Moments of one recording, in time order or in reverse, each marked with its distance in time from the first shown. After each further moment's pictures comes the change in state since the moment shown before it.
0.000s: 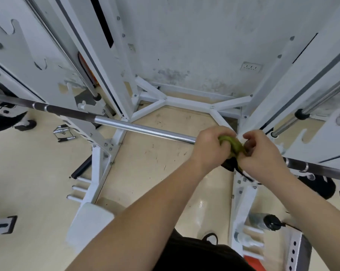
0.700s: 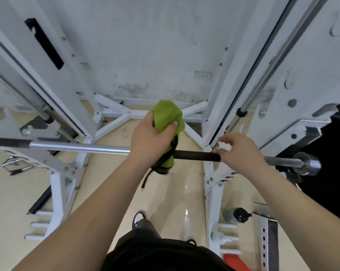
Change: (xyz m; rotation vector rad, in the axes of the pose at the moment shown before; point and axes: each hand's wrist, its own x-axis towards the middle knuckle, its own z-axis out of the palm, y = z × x) left_hand 0.021 0.037 0.012 0.035 0.160 -0.087; right_hand 0.004 0.074 -0.087 -0.170 0.086 0.113
